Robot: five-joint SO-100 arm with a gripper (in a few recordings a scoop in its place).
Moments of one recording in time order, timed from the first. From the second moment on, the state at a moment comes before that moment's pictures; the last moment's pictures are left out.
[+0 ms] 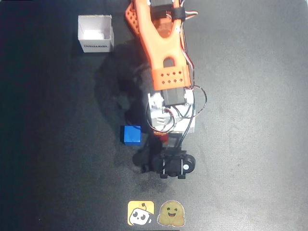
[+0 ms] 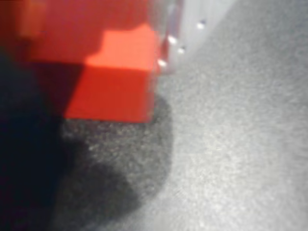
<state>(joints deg) -8.5 76.7 97.5 60.9 102.2</state>
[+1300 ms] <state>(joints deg) 7.0 83.1 84.4 80.6 98.0</state>
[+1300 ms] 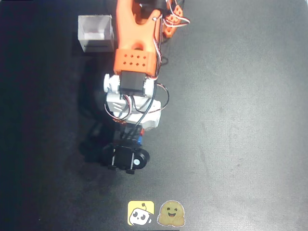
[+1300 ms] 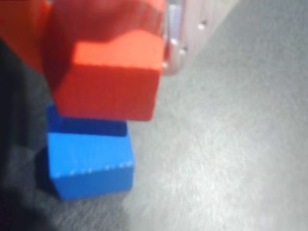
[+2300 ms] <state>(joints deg) 7.3 78.4 84.4 75.1 98.1</state>
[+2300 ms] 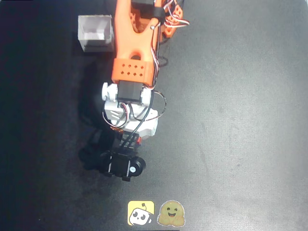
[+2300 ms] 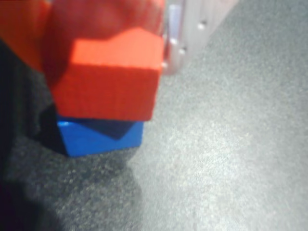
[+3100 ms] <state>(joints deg) 9.2 78.5 86.4 75.0 96.6</state>
